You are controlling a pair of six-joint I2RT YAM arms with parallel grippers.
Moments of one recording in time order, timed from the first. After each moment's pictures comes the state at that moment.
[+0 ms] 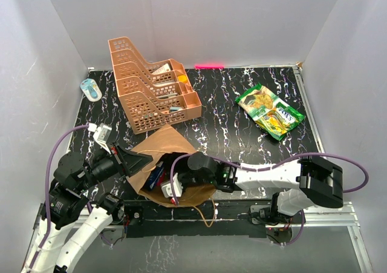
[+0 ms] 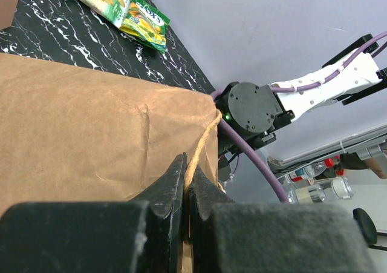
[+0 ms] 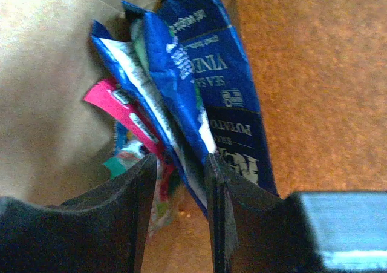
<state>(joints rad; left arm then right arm) -0.48 0.33 0.83 -0.59 0.49 -0.68 1.27 1.42 0.74 0.27 -0.14 -1.05</state>
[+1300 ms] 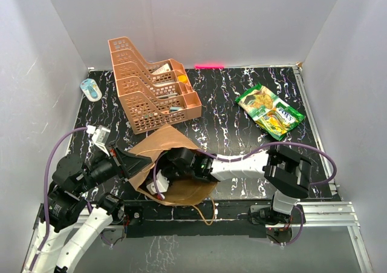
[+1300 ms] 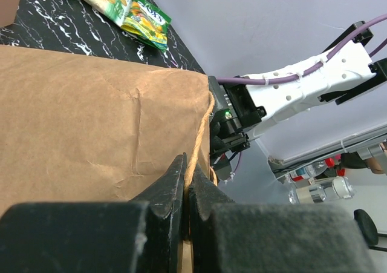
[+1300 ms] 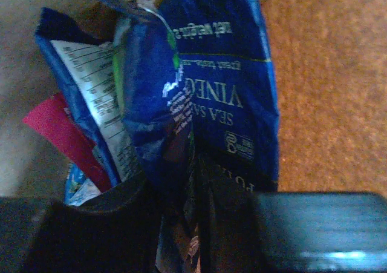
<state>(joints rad) -0.48 0.31 0.83 -0.62 0.49 -0.68 1.21 1.70 0.99 0.21 -0.19 -1.27</state>
